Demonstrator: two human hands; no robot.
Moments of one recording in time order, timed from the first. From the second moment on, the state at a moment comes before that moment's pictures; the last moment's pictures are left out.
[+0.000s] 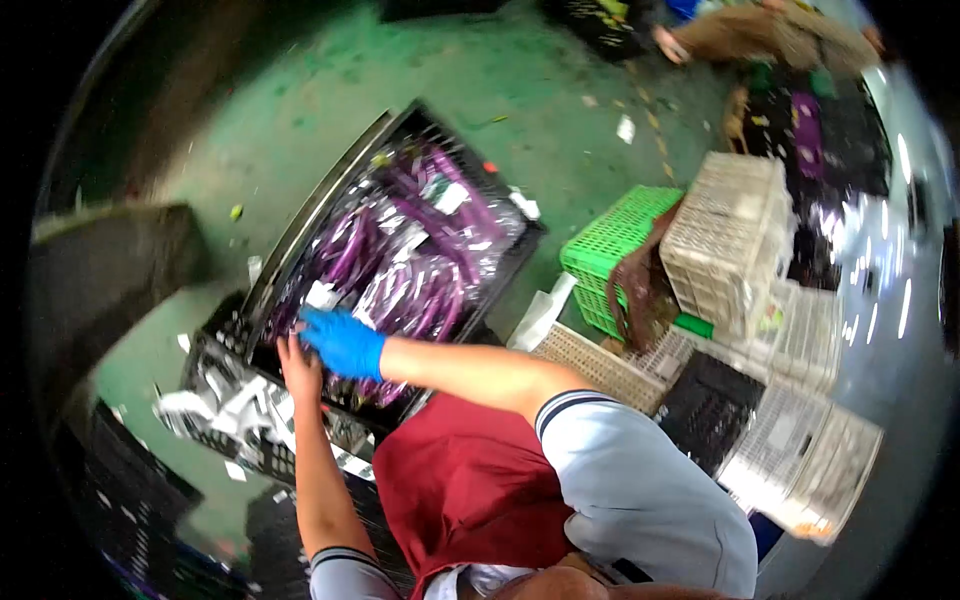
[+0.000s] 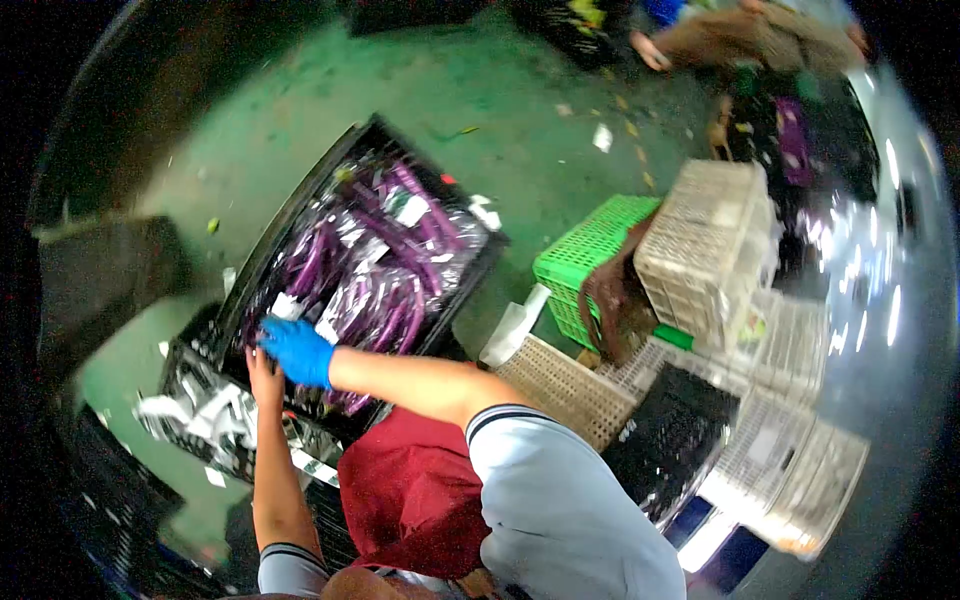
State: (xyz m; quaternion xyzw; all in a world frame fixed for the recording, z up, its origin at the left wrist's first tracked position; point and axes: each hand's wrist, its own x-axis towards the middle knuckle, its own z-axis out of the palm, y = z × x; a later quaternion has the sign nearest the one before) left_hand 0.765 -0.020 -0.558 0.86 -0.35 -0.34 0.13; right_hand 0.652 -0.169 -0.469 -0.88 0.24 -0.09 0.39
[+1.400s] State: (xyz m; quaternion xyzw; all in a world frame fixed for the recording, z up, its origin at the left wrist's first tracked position) left_hand 0.204 -0.274 -0.102 0.41 -0.65 -0.64 0.08; right_hand -0.055 0.050 -0.052 -0.31 0.87 -0.39 0.01
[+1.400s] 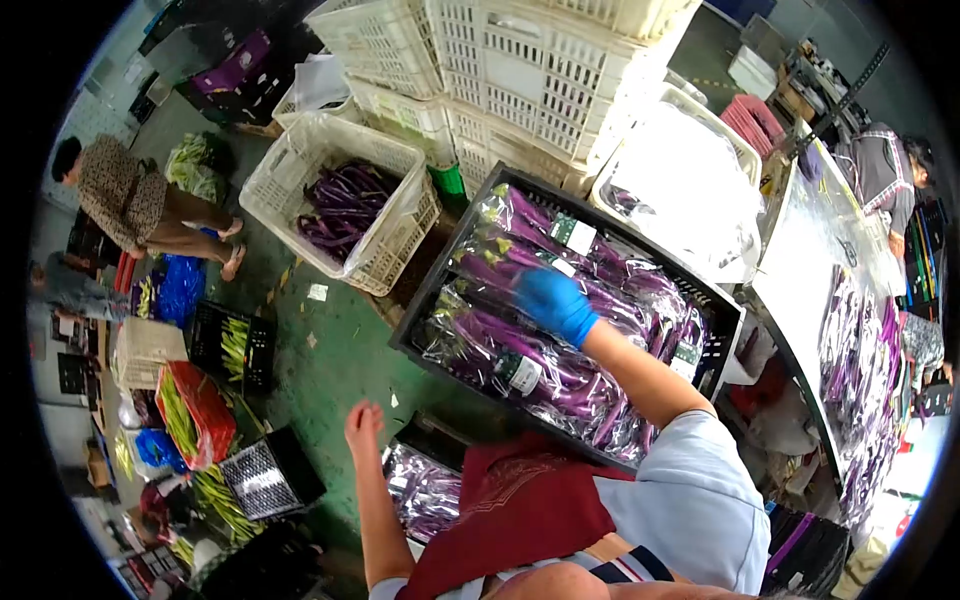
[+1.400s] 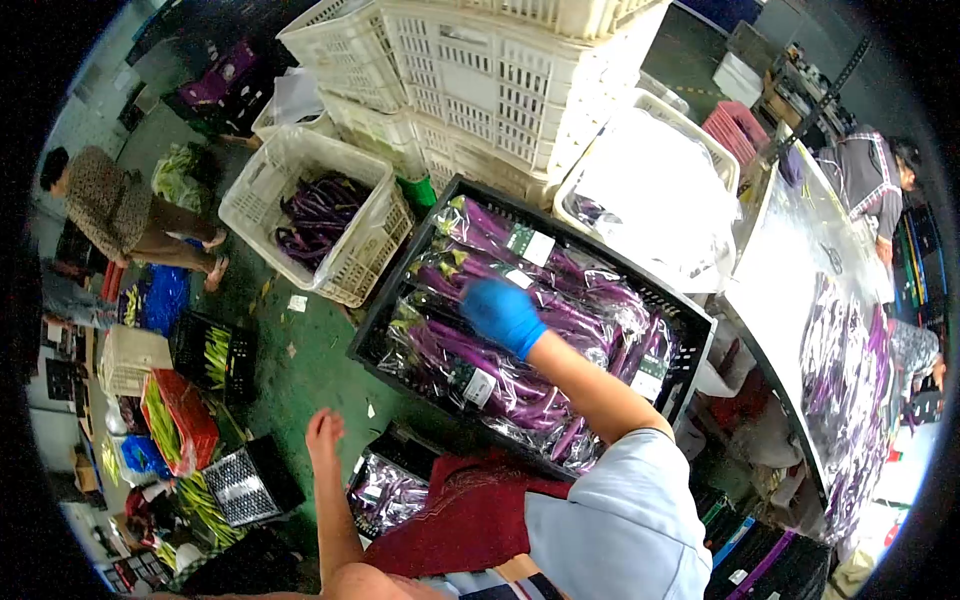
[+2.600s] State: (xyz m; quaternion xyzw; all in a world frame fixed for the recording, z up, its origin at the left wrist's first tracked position) left_hand -0.170 -0.079 -0.054 -0.41 -0.90 -0.12 -0.09; right_hand -0.131 0.161 -0.060 -0.11 0.93 -0.35 -0.04
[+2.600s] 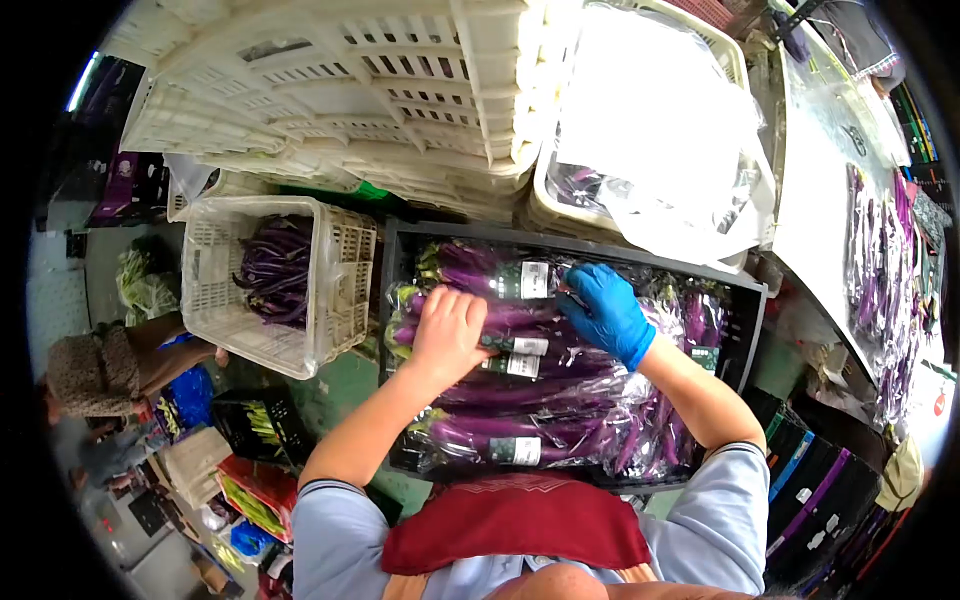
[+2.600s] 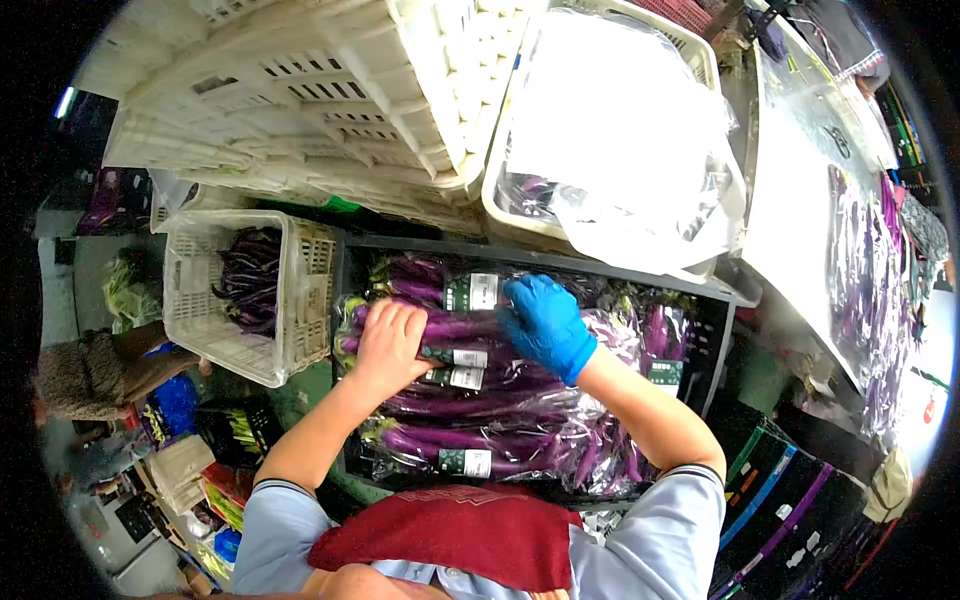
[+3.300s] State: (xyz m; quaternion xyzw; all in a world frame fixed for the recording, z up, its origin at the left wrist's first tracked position) left_hand -0.198 -0.072 -0.040 -0.46 -0.84 -0.22 -0.18; right_hand -0.162 0.108 -0.116 -0.17 0.95 -0.24 0.08
